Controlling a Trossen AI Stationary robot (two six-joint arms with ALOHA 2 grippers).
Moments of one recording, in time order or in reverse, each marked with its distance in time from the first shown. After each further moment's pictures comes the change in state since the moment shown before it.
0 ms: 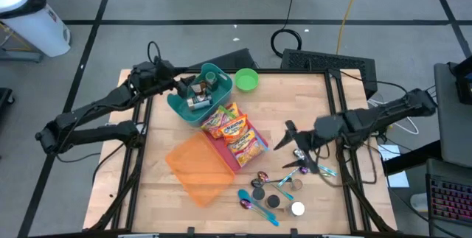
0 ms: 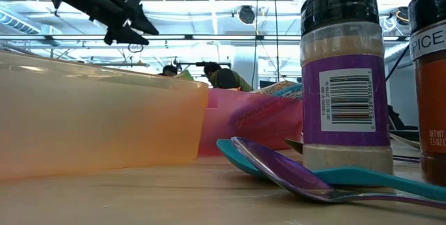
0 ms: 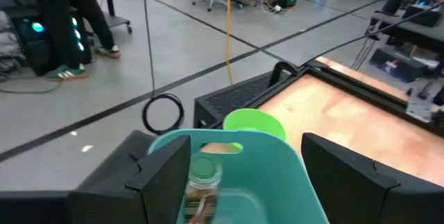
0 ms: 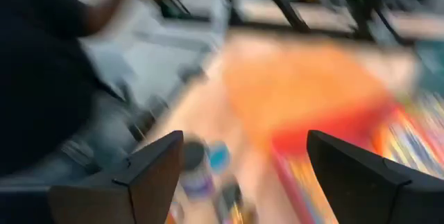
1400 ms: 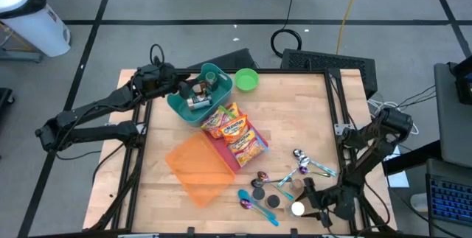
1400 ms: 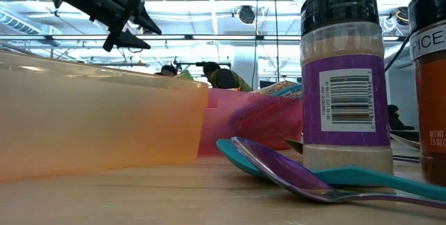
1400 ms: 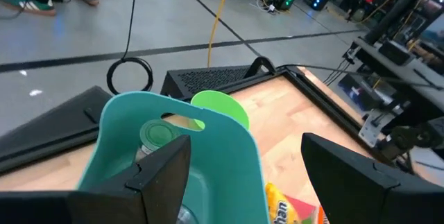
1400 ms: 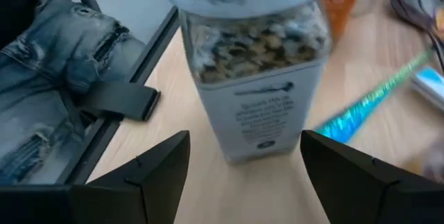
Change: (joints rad) left arm -0.054 0.013 0.000 -0.029 -0.001 -0.312; right arm 0.861 0.643 -0.362 0.630 0.743 0.637
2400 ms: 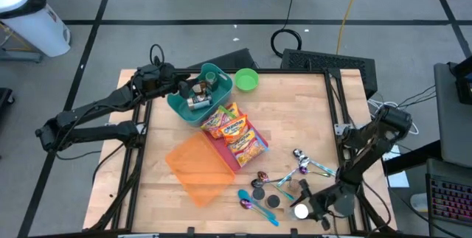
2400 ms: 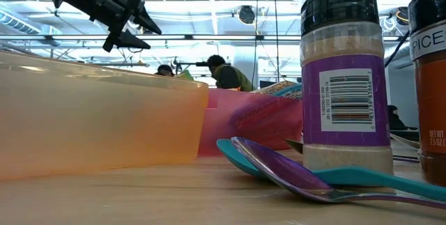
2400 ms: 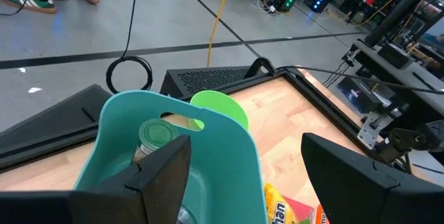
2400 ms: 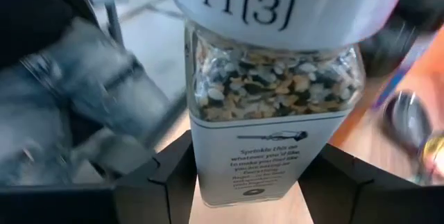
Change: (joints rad) left arm 0.000 0.000 0.000 0.001 -0.001 -0.014; right arm -0.058 -0.013 -0.001 0.244 -0.008 -0.386
